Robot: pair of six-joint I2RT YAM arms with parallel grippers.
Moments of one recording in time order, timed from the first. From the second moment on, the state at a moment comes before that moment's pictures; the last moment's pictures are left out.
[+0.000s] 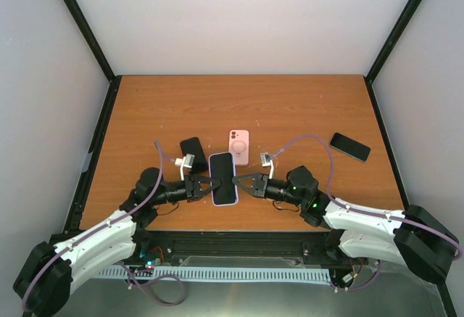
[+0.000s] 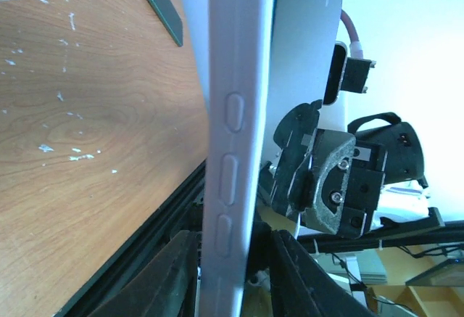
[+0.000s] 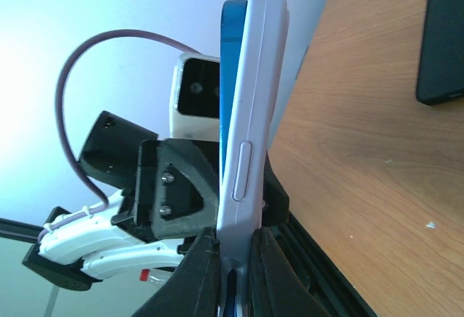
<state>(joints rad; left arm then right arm) -0.61 0.76 0.17 0.45 0.70 -1.23 0.90 1.05 0.30 0.69 -0.41 1.15</state>
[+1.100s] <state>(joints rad) -0.61 0.78 0.17 0.51 0.72 -1.12 0.90 1.08 0.28 0.67 -0.57 1.16</state>
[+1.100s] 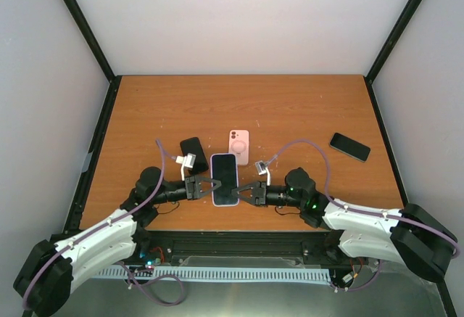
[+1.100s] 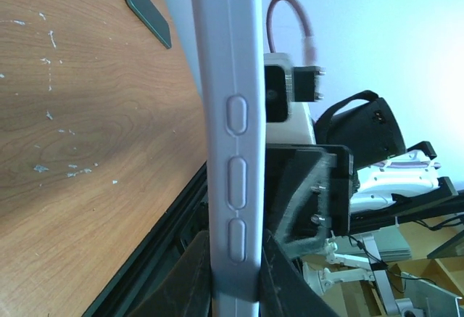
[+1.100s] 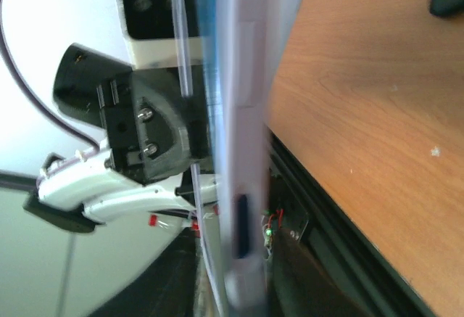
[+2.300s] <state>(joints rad) -0.62 0.72 0.20 0.41 0.96 -1.02 0.90 0.96 0.40 0.43 -0.46 1.08</state>
